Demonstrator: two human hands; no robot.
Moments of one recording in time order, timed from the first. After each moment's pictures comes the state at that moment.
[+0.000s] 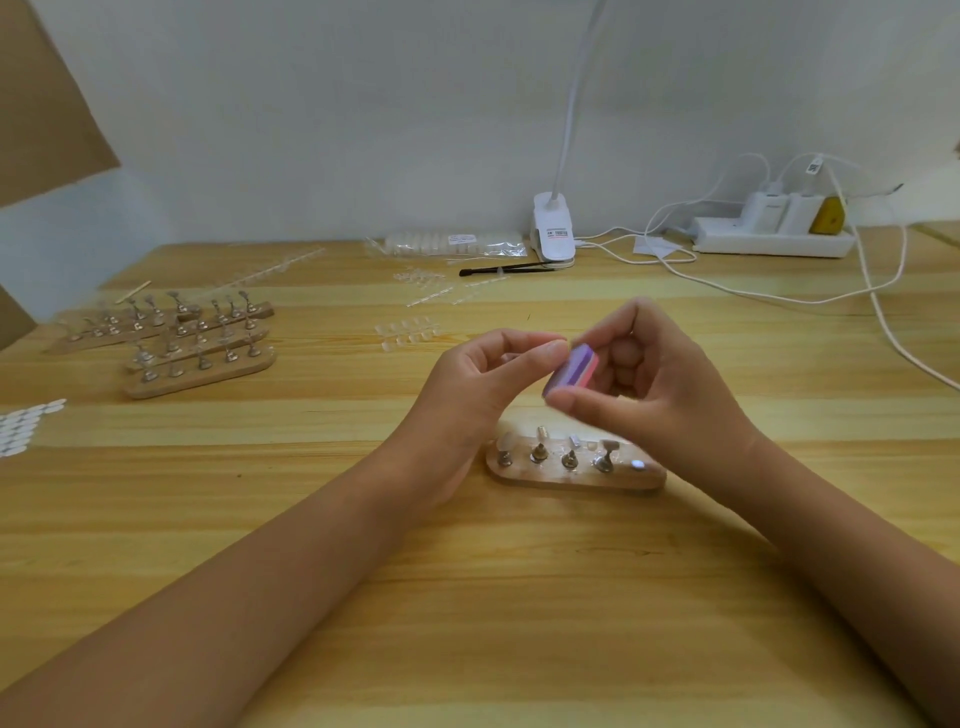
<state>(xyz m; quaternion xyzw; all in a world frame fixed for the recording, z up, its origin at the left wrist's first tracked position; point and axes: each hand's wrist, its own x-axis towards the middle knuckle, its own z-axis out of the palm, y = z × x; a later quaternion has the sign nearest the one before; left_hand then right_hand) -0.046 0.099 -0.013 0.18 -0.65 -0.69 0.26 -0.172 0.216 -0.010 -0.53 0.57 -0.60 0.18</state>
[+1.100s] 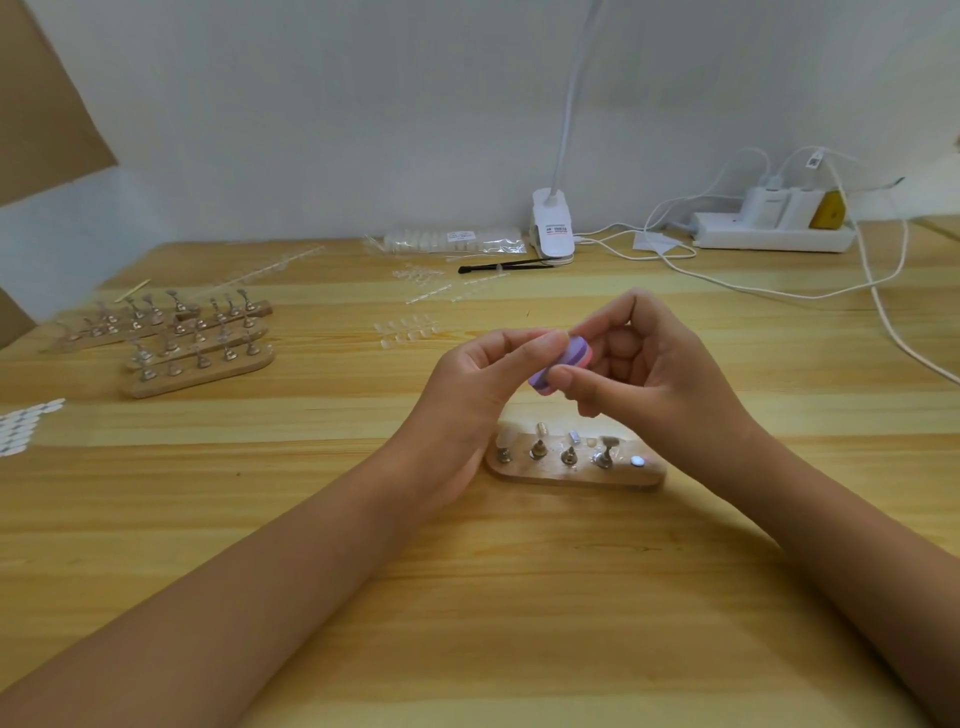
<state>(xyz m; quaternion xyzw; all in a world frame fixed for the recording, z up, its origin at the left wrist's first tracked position) -0.050 0.099 -0.018 0.17 -0.62 -0.72 0.26 -0.168 0.215 -0.004 -0.52 0.55 -0.62 0.21</state>
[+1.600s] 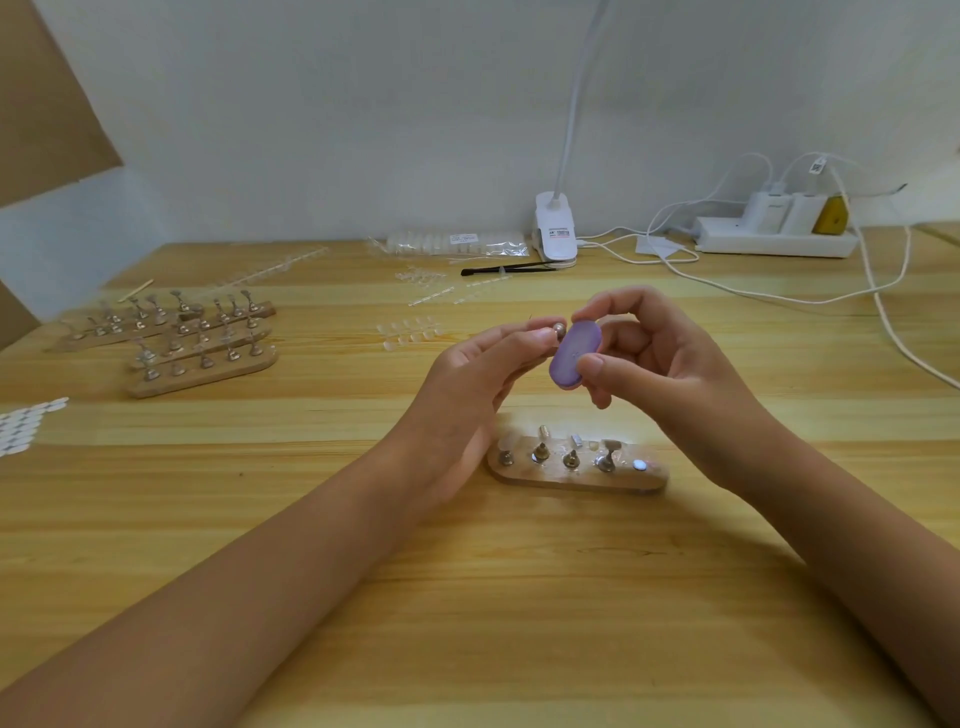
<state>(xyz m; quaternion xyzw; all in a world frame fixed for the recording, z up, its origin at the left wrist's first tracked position) -0.049 0.093 -0.017 0.13 -0.58 -0.76 0.26 -0.175 0.219 0.001 -0.51 0.52 -0.63 0.27</state>
